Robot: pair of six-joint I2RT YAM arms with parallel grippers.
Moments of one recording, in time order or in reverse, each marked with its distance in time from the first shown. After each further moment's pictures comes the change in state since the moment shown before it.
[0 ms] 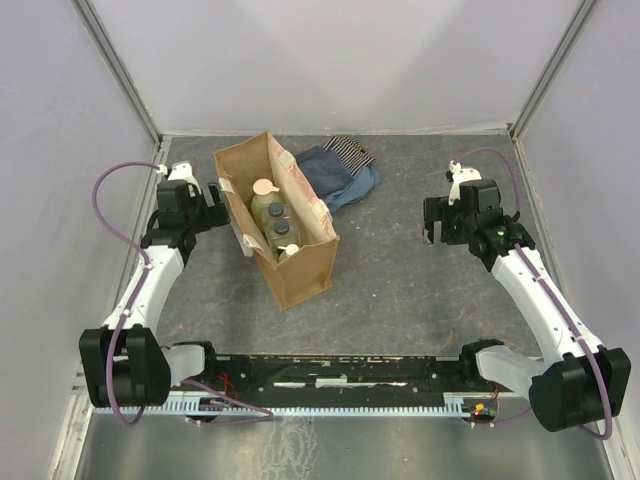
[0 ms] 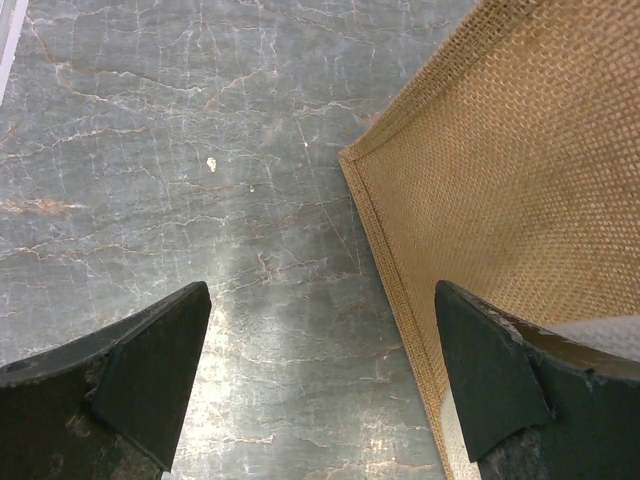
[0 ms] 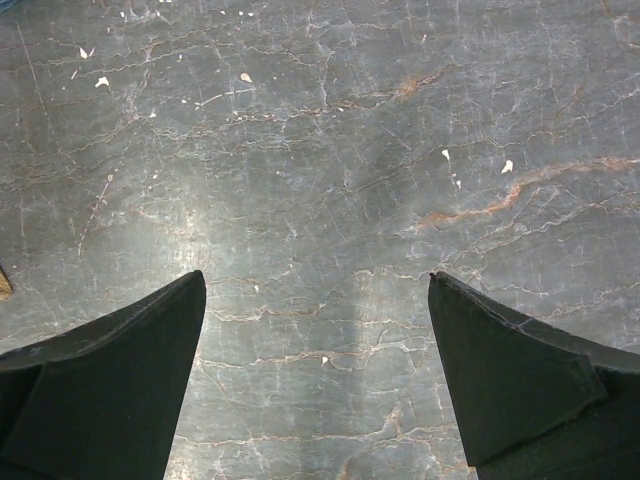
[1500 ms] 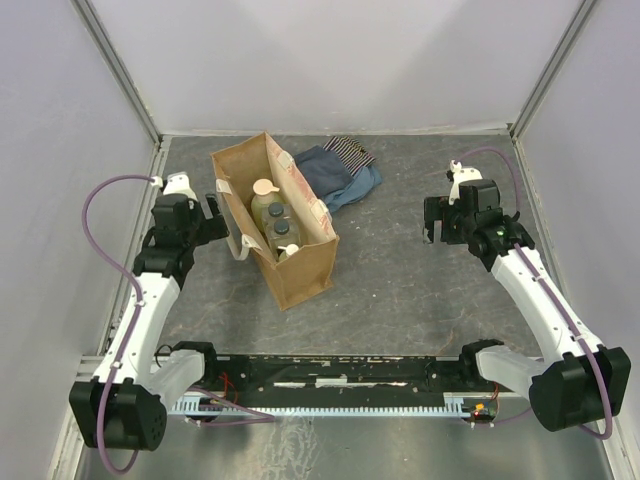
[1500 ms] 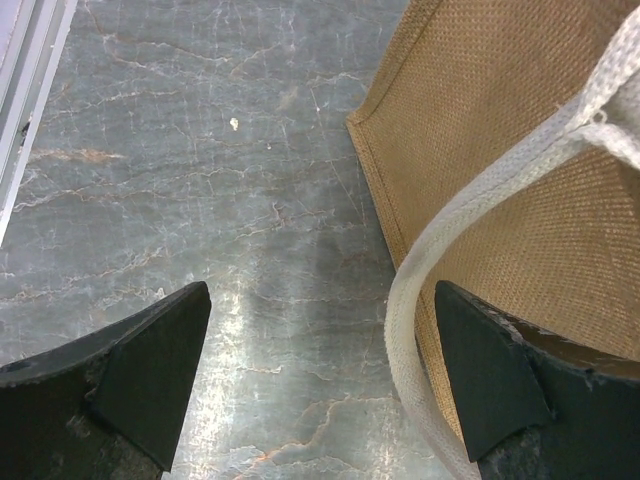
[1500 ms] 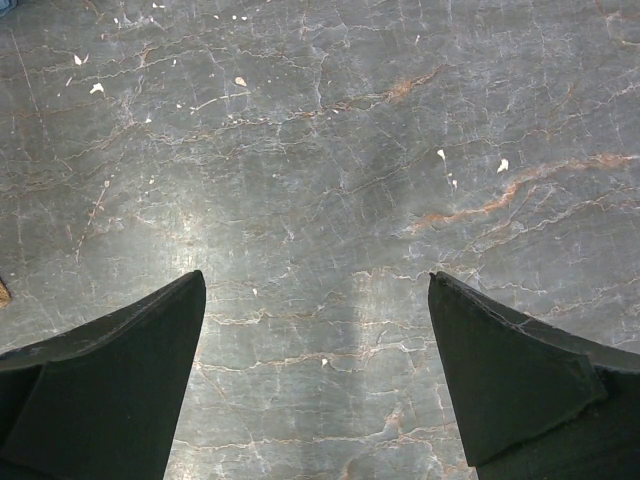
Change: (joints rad) left arm -0.066 -0.233 -0.034 -0.171 -0.115 -0.026; right arm 0.003 0.002 0.000 0.004 0.016 0.013
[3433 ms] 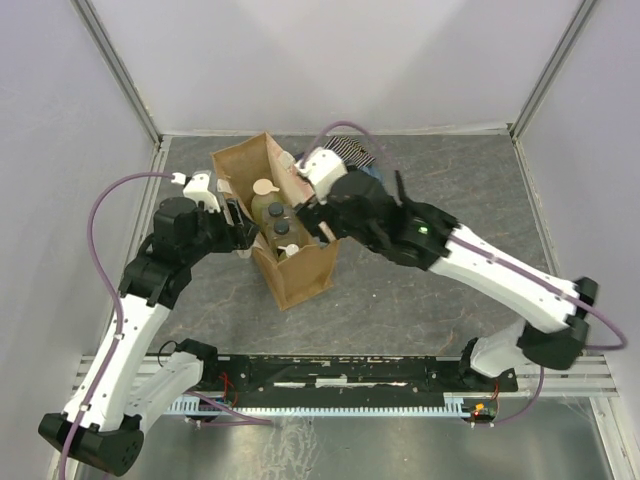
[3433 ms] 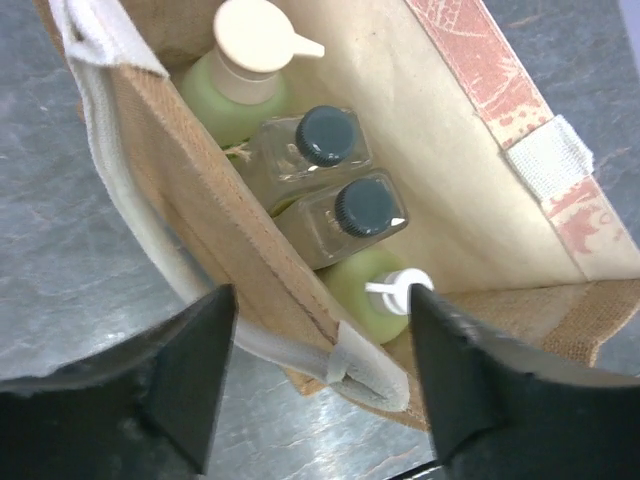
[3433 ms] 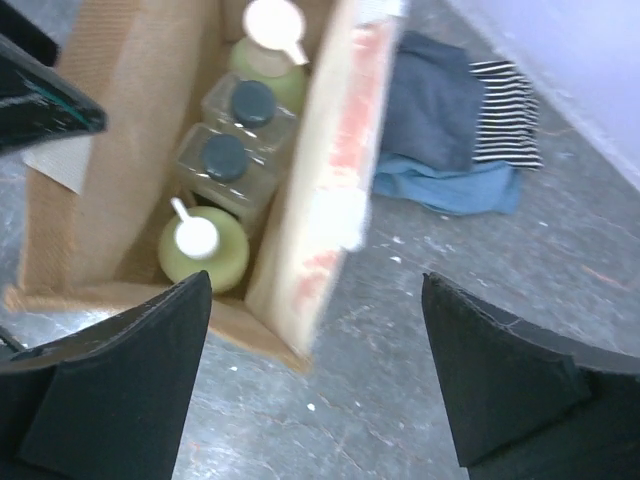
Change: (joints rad) left arm -0.258 -0.132 0.156 -0.192 0.266 -0.141; right arm 0.866 0.427 0.753 -0.115 0.308 -0.116
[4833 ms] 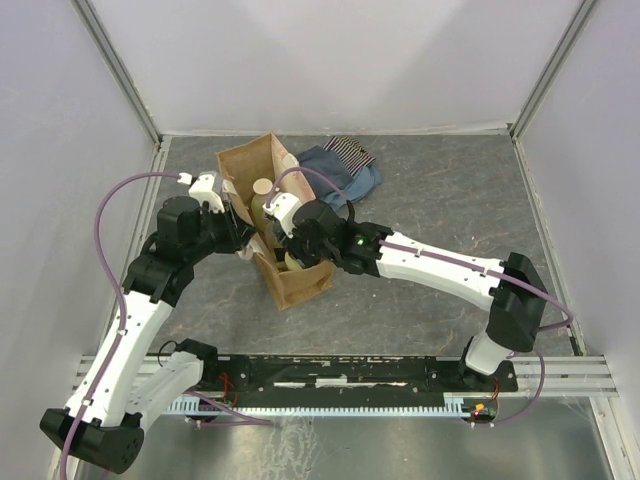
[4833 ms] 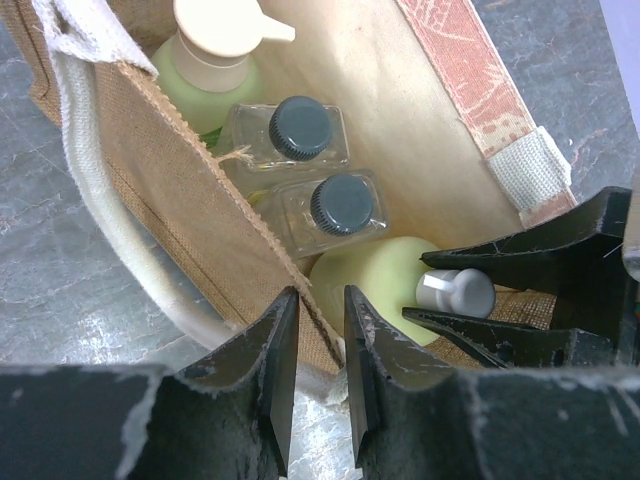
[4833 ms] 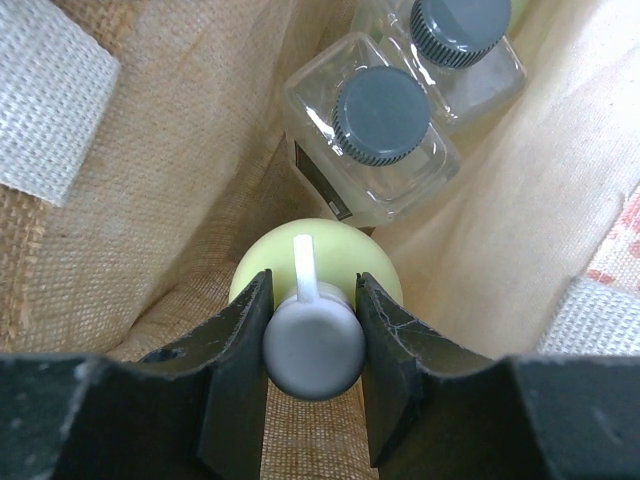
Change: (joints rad) left arm 0.000 0.009 -0.012 0.006 0.051 -0.003; right arm -0.009 0.119 -0.301 0.309 -0.253 0.014
